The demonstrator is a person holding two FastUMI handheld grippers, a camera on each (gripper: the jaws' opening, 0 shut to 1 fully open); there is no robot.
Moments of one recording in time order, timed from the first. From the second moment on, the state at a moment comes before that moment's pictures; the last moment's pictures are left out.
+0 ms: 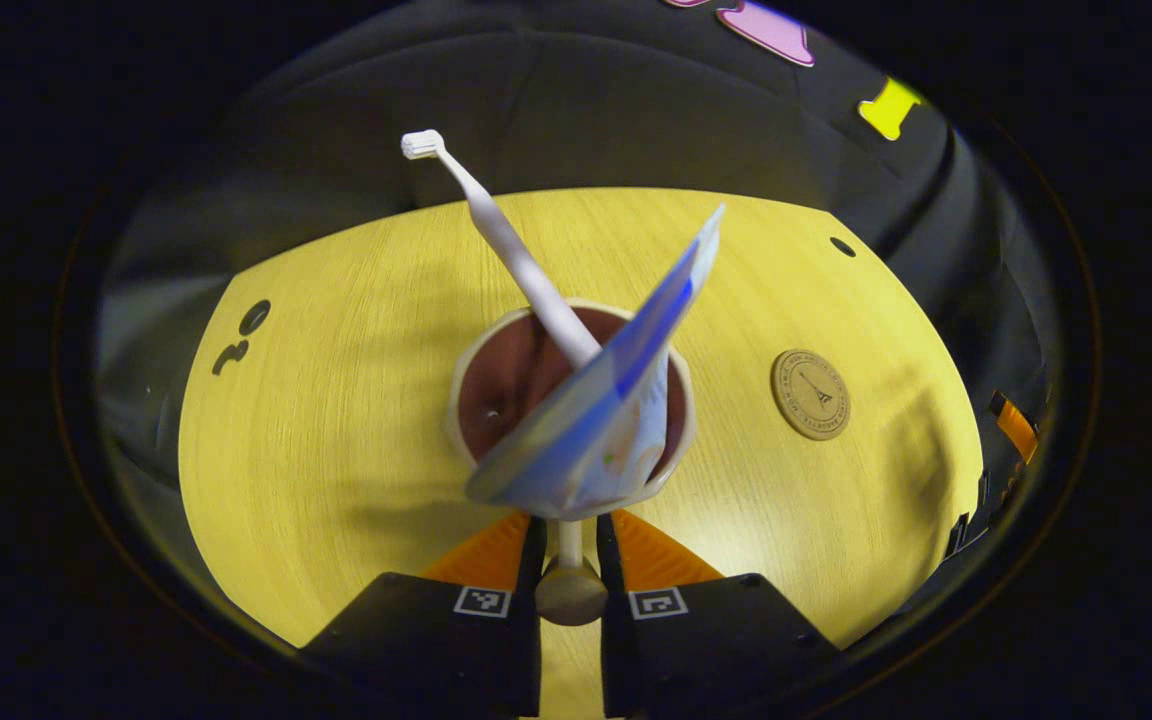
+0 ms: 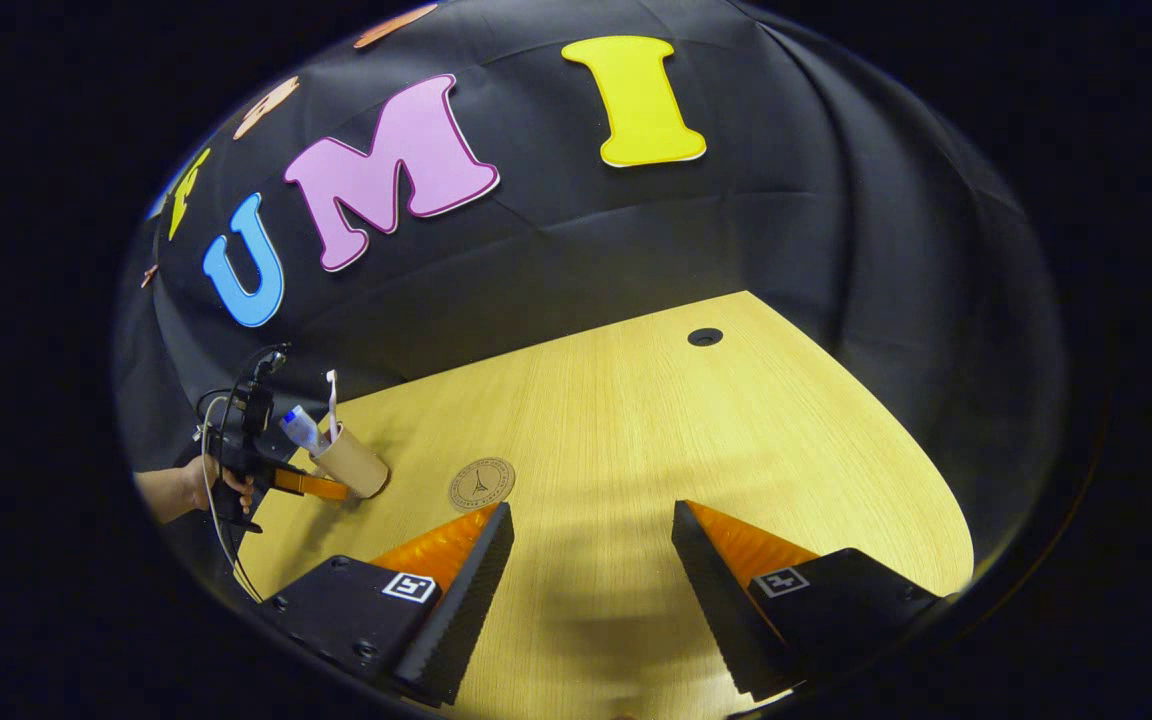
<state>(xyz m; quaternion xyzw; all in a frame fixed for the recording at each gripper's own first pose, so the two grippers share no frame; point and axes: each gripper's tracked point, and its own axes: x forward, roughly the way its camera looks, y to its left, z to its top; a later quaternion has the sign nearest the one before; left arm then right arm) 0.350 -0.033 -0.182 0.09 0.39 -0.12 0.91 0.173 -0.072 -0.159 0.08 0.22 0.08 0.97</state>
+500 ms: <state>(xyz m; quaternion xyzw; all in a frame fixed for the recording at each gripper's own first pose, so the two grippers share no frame) 0.343 -0.123 -0.157 0.15 0.37 -0.20 0.89 0.163 -0.056 -0.163 0.08 0.22 0.10 0.97</state>
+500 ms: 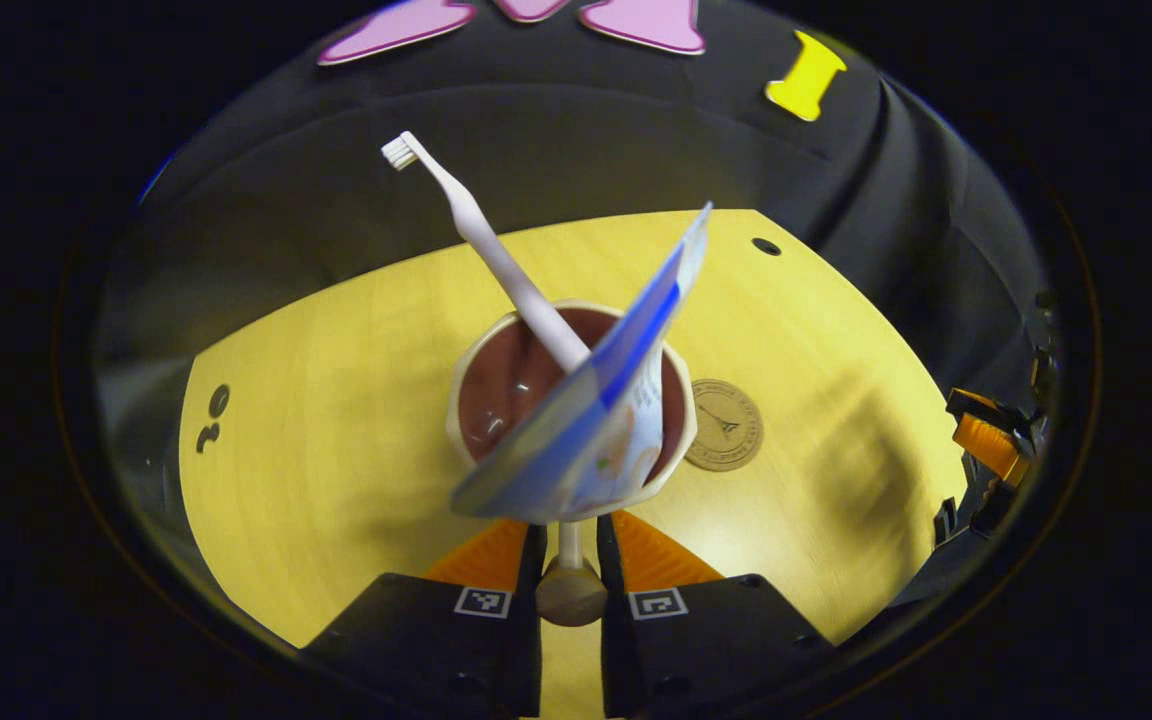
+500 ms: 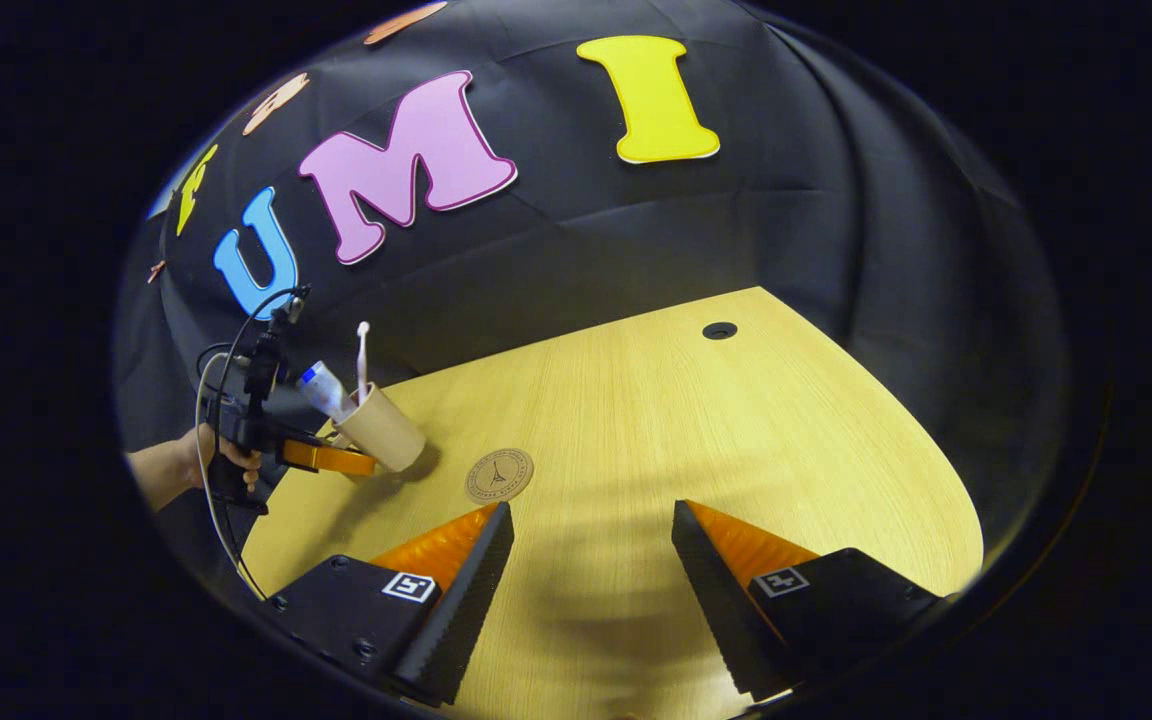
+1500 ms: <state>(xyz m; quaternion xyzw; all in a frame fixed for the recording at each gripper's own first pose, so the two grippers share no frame) 0.339 -0.223 -0.204 0.24 0.40 -0.28 0.84 0.160 -0.079 -0.162 0.10 0.21 0.08 0.97</state>
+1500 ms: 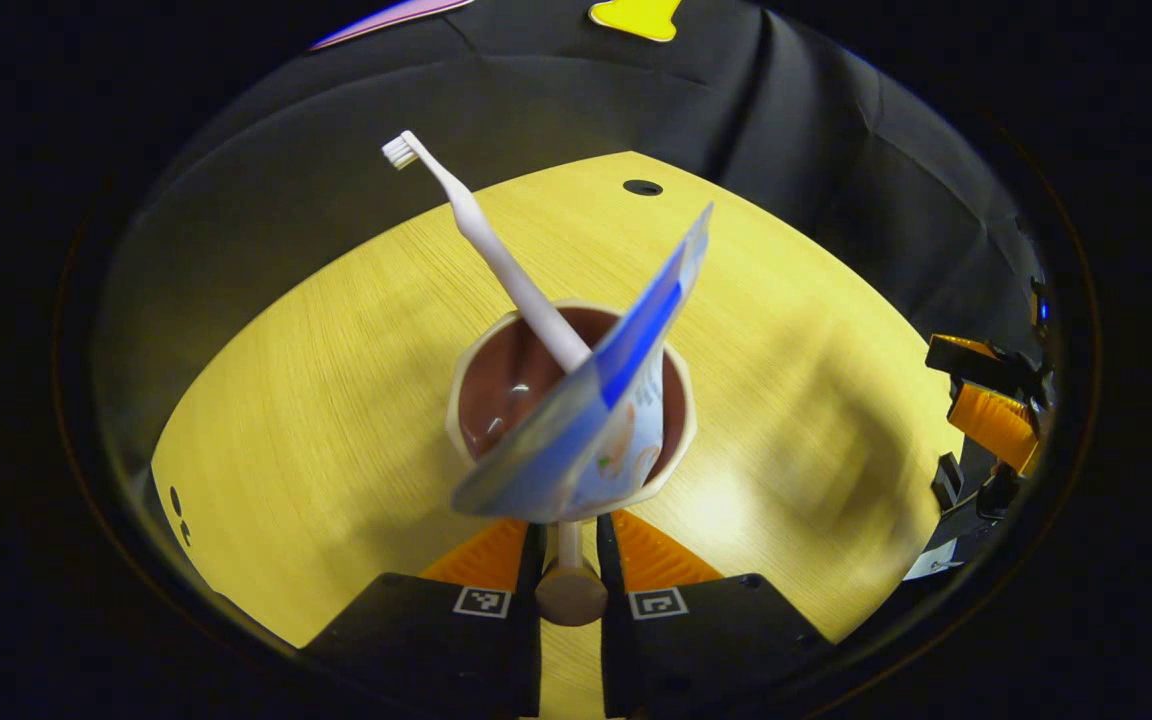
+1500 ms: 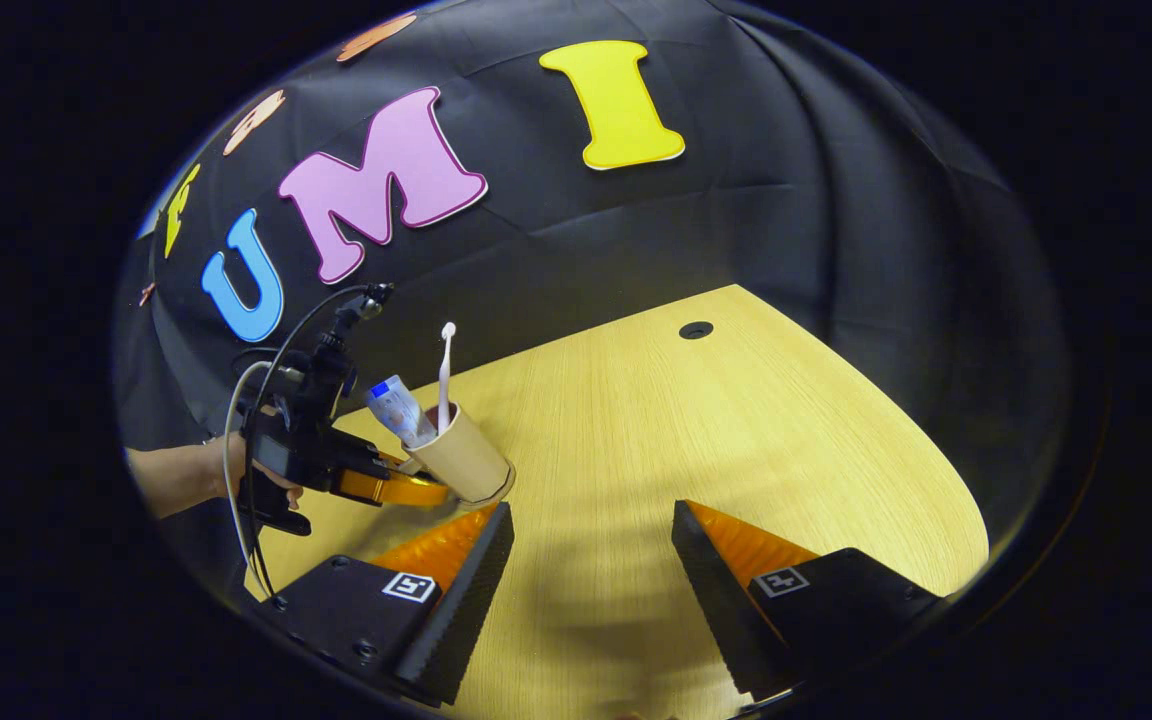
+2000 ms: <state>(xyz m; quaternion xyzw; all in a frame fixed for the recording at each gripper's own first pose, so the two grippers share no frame) 0.317 -0.227 -0.166 0.17 0.38 -0.27 0.87 0.149 -0.074 -0.146 0.09 0.21 0.09 0.97</state>
